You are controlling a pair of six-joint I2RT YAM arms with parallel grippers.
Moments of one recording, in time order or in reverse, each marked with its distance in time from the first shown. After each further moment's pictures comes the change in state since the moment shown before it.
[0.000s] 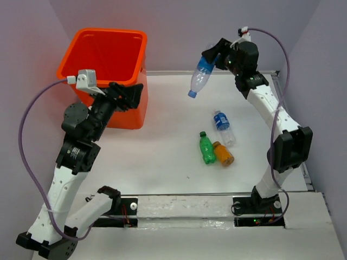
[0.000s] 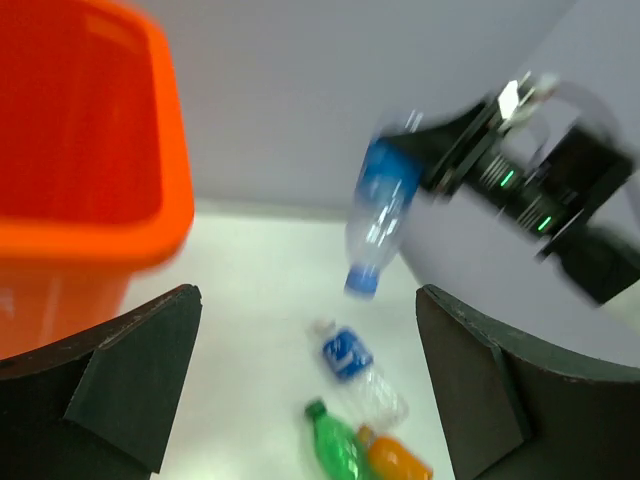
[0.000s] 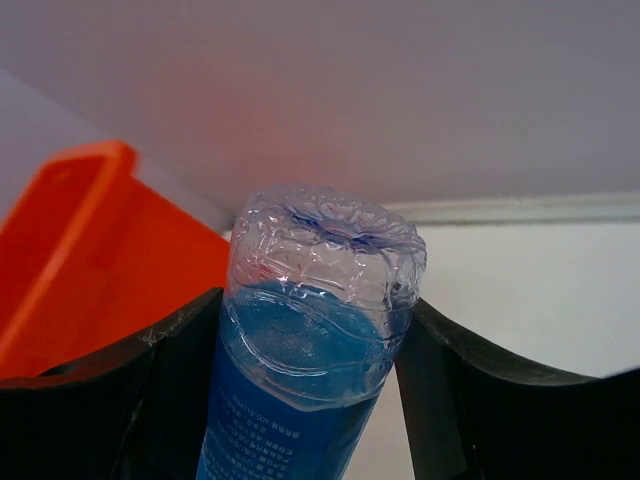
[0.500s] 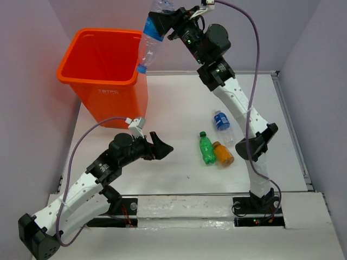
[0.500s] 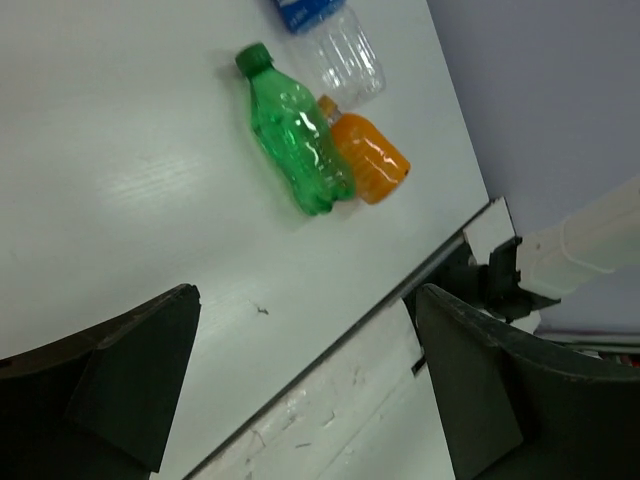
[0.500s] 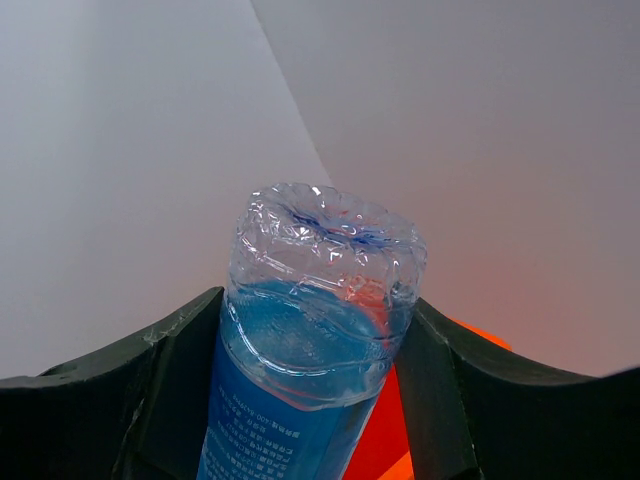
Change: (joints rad) left arm -0.294 -0.197 -0.655 -0.031 0.169 -0.246; right arm 0.385 0.317 0.863 0.126 0.116 -0.125
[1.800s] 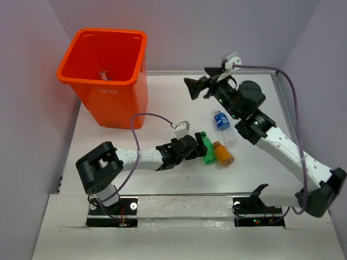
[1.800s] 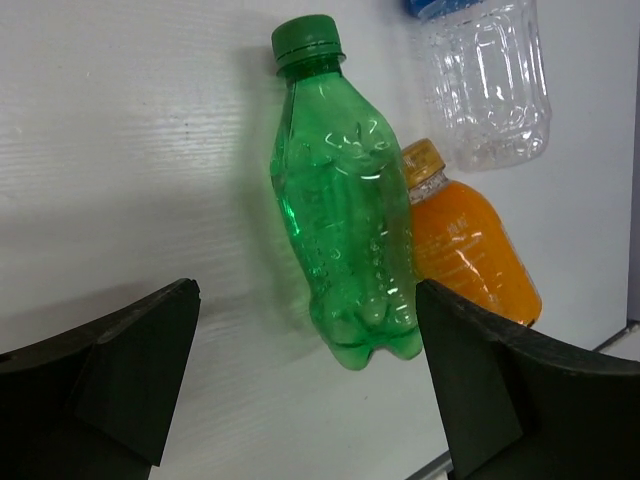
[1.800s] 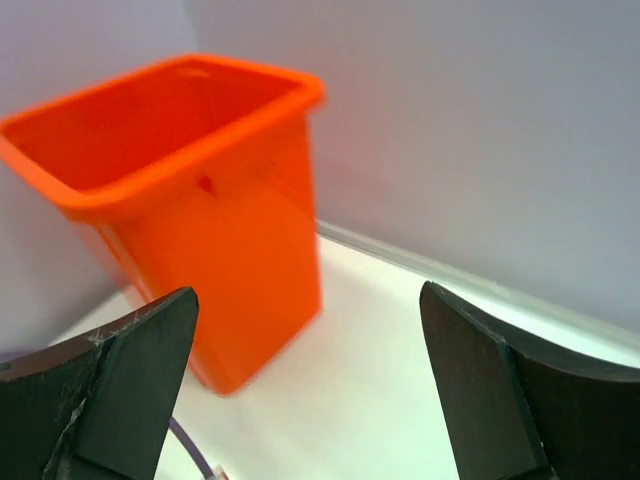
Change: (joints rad) left arm -0.417 0.925 0.247 0.363 -0.526 -0.306; right arm 0.061 -0.785 -1.197 0.084 0.138 -0.424
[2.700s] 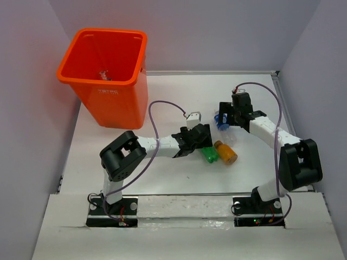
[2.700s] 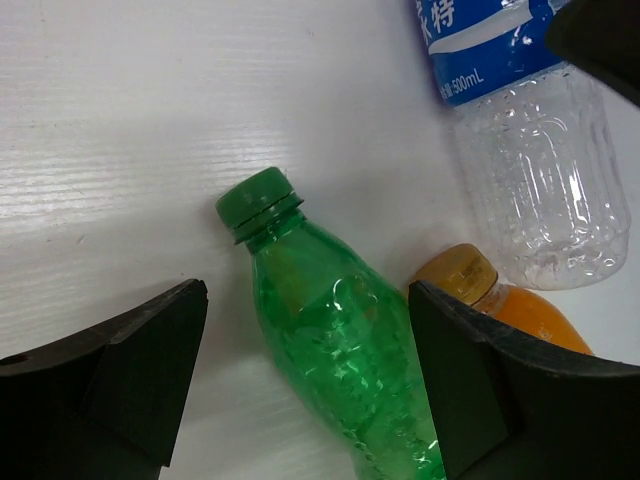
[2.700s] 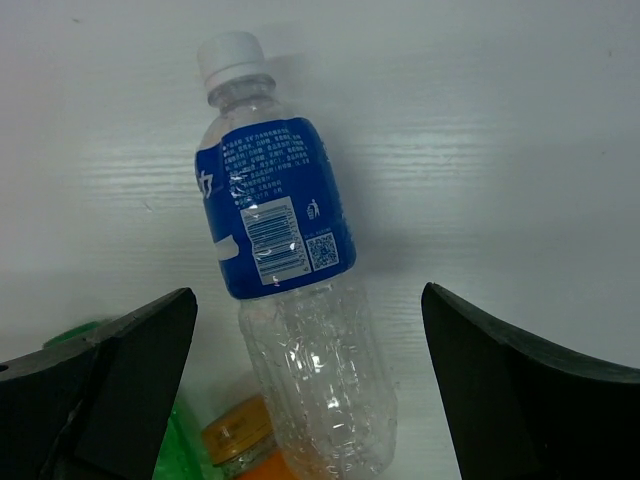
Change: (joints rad) left arm 0.057 0.284 0.312 -0.108 -0.058 0.176; right arm -0.457 0.193 -0.360 -0.455 0.084 0.212
